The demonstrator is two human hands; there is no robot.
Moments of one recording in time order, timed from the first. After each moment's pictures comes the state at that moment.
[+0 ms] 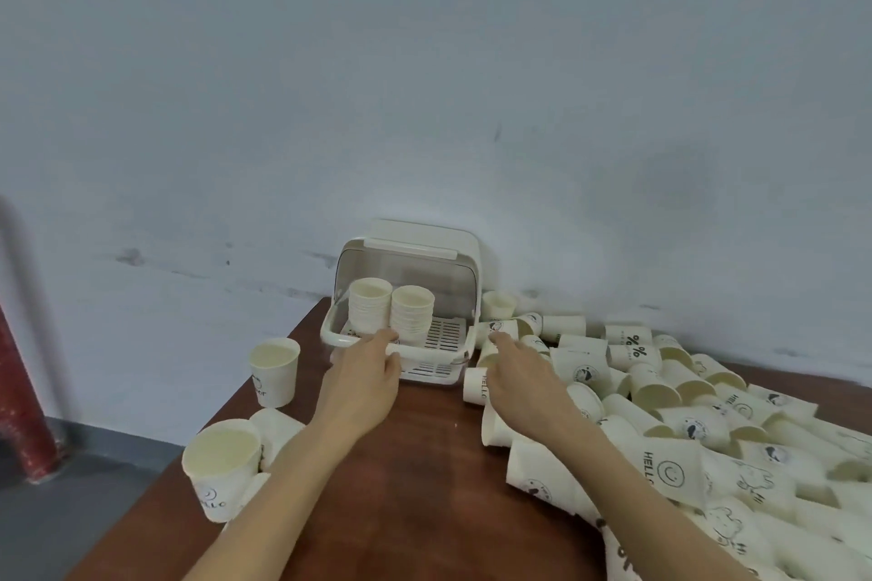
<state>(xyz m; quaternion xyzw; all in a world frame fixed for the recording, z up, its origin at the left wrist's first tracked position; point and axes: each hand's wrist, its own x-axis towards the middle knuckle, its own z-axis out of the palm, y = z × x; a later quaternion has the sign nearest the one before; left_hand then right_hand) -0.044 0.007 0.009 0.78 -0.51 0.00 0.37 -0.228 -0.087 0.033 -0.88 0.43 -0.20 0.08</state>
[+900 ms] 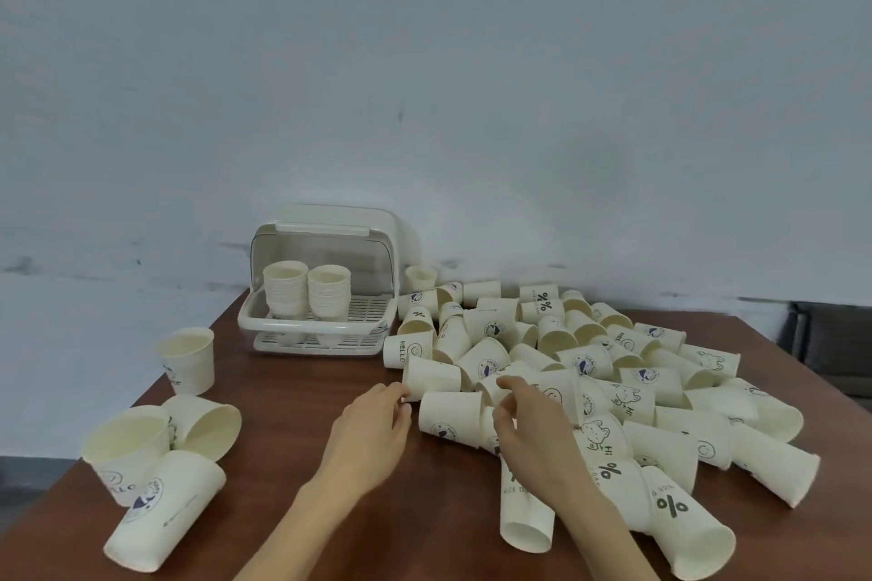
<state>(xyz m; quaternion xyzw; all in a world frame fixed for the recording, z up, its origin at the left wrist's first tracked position) -0.173 0.019 -0.042 0.73 -0.60 -0.08 0.32 -0.374 -0.025 -0.011 -0.80 0.50 -0.29 0.15</state>
